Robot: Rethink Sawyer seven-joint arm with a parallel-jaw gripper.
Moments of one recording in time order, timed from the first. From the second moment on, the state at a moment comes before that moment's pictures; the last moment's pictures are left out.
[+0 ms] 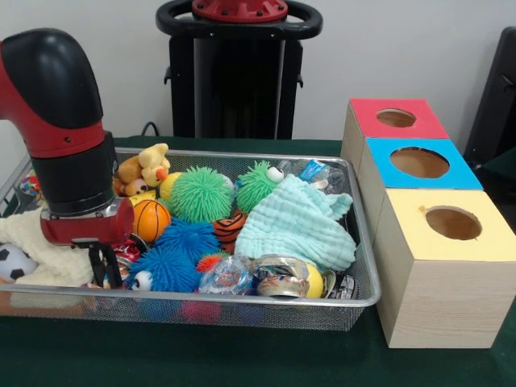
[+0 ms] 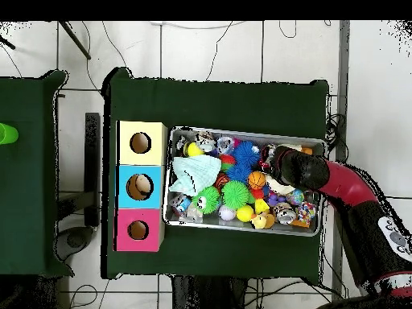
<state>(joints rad) -0.88 -0.36 0.48 1.42 -0.45 0.52 1.57</state>
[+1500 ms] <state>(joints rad) -0.54 -0.56 0.40 1.16 -0.35 0.95 1.59</state>
